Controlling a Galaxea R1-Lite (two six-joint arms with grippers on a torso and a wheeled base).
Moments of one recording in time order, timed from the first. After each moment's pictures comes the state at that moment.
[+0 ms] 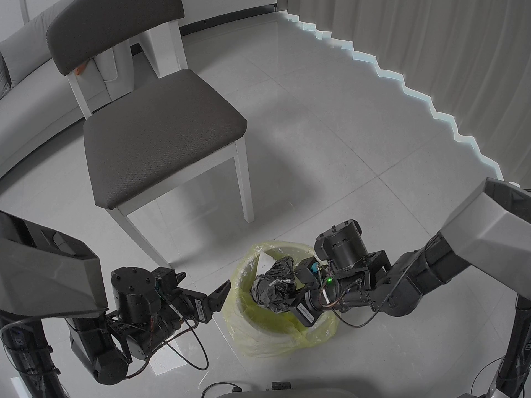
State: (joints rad) left arm -0.54 2.10 -0.23 -1.55 0.13 -0.21; right arm 0.69 2.18 -1.02 -0.38 0.14 -0.20
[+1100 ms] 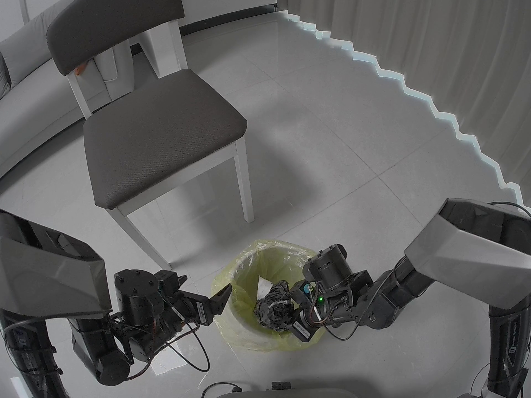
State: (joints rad) left arm -0.54 2.12 -0.22 -1.55 0.13 -0.21; right arm 0.68 2.32 -1.03 -0.40 0.13 -0.21
